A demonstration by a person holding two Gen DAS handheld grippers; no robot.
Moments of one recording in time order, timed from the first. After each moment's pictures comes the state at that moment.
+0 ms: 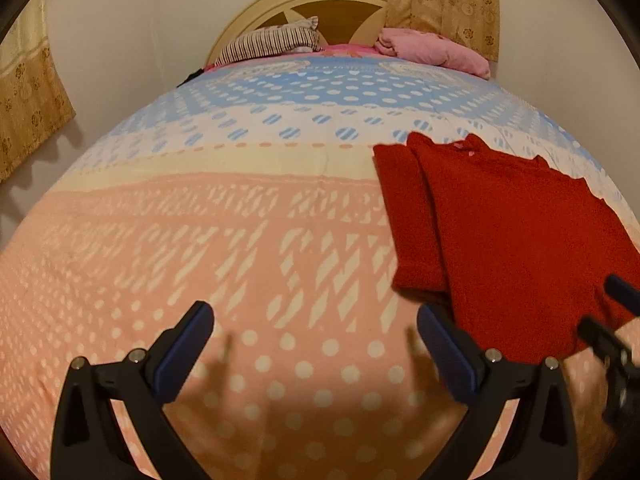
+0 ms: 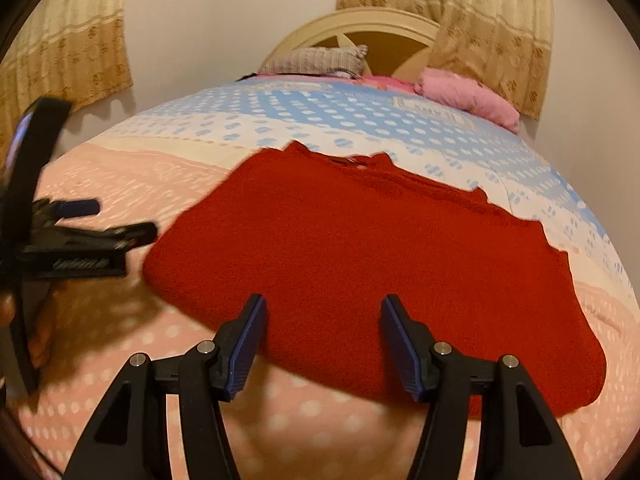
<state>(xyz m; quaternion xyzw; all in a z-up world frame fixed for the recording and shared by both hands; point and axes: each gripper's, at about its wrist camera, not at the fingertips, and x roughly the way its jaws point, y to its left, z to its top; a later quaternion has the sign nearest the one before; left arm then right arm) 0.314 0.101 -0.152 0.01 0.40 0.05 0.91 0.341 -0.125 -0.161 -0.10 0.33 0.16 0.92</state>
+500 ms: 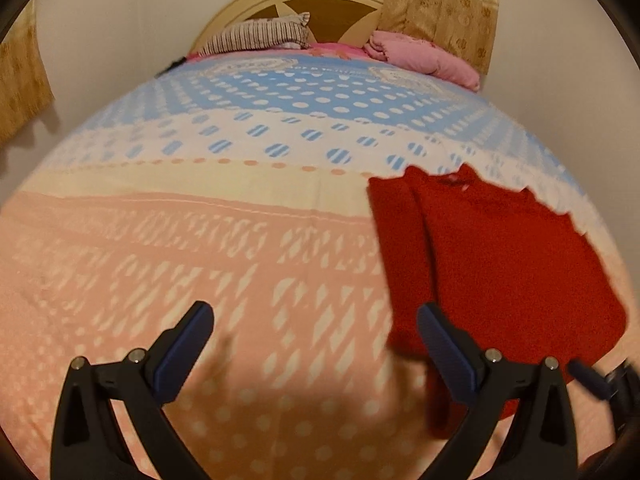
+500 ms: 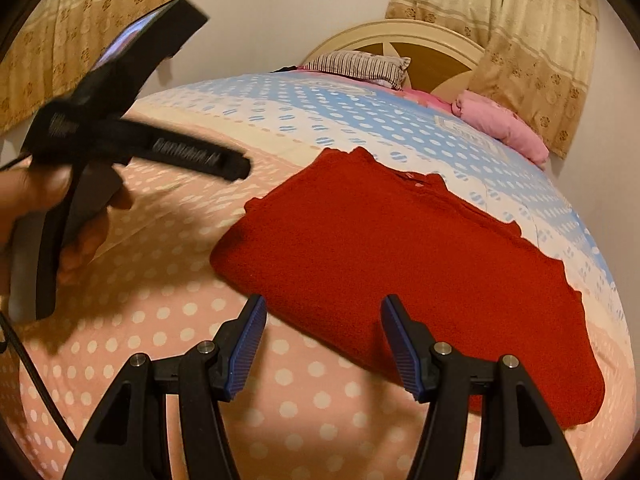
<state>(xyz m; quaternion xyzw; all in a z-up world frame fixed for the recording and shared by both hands) 0.353 0.124 -0.139 -0.06 0.41 -0.01 0.91 0.319 -0.076 -0.162 -0.17 0.32 0.19 0.91</state>
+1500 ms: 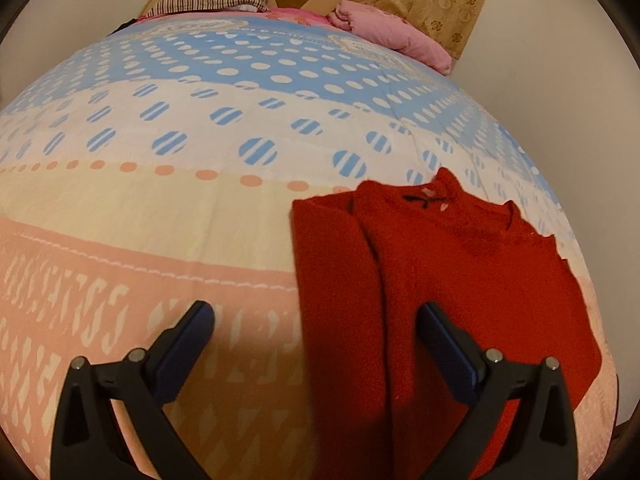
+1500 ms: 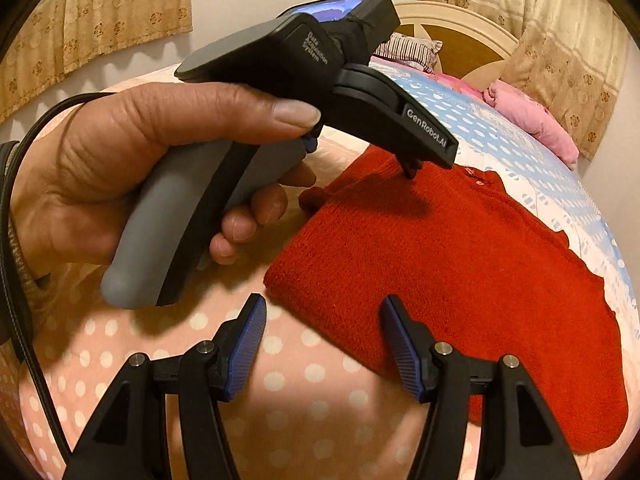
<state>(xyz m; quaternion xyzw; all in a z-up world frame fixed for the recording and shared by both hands) 0.444 0.092 -0.168 -0.10 0.46 -0.10 0.87 0.337 -0.027 -0.184 -0.18 0.36 0.22 0.89</state>
